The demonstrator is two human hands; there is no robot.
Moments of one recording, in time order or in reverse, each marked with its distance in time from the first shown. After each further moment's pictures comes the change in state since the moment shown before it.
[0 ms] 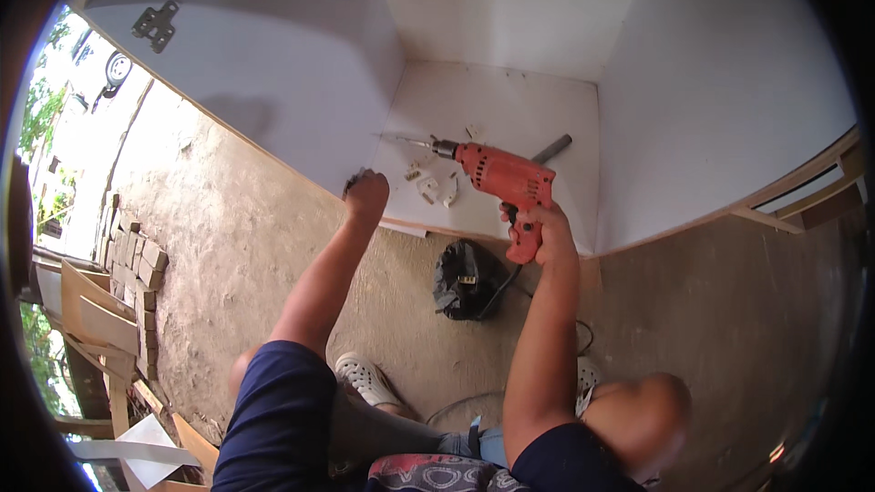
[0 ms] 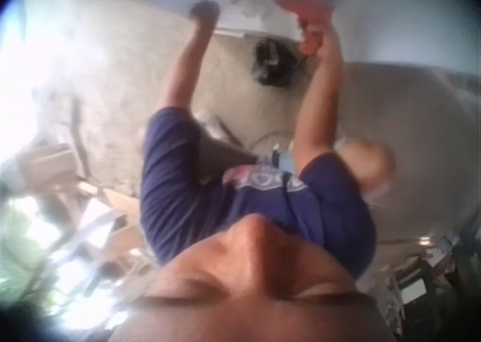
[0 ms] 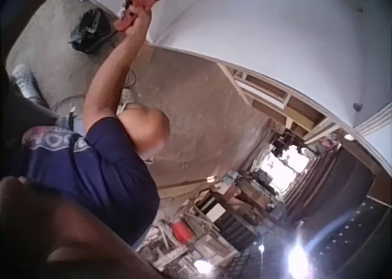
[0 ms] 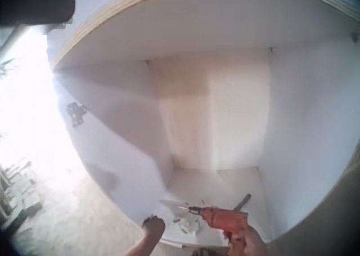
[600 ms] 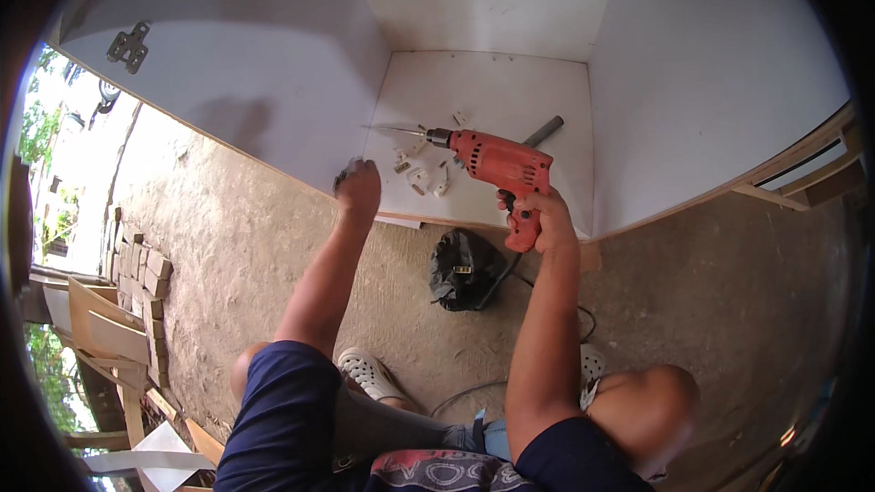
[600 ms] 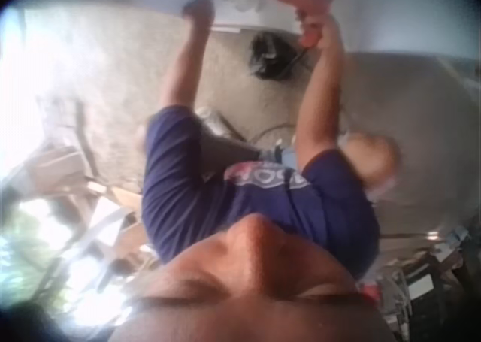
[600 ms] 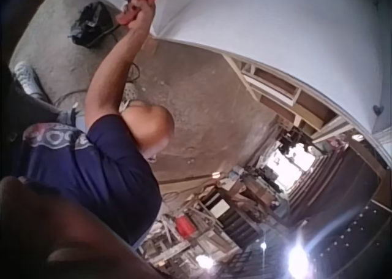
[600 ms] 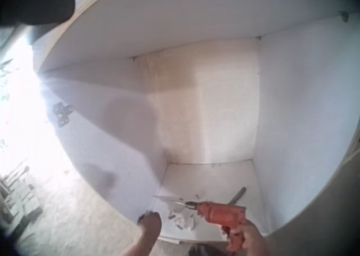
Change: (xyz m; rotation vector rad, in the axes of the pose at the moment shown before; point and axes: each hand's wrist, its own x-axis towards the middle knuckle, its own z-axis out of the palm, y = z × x) left_hand -0.001 -0.007 -0.023 -0.107 -0.079 -0.130; right_hand -0.001 -0.001 -0.006 0.014 0.027 0.011
